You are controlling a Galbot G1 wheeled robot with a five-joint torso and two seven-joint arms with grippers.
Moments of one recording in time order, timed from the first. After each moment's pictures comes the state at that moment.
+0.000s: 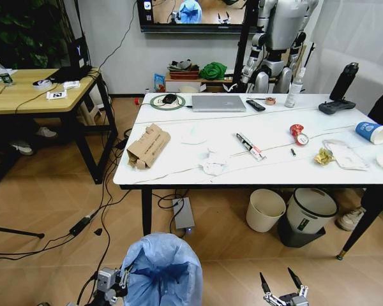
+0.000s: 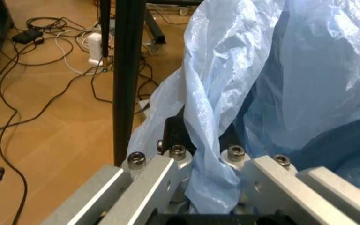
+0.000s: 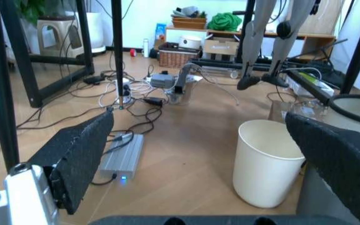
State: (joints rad) left arm 1.91 -1.18 -0.60 -1.96 -0.39 -0.11 0.25; right arm -1.70 1.61 0.90 1.46 0.16 0.69 -0.64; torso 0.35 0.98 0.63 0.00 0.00
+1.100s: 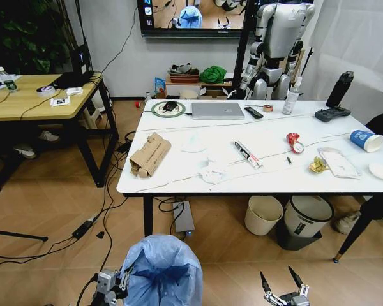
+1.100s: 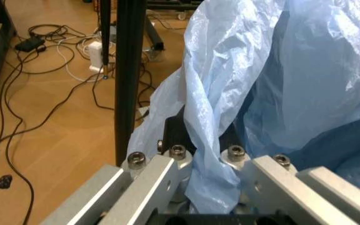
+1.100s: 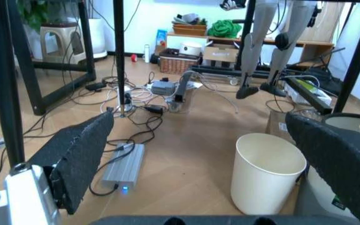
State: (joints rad) left arm 1.92 -1.18 -0.60 -1.96 -0.38 -0.12 0.26; right arm -1.72 1.61 0.90 1.47 0.17 0.69 -0.64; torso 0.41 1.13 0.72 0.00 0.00
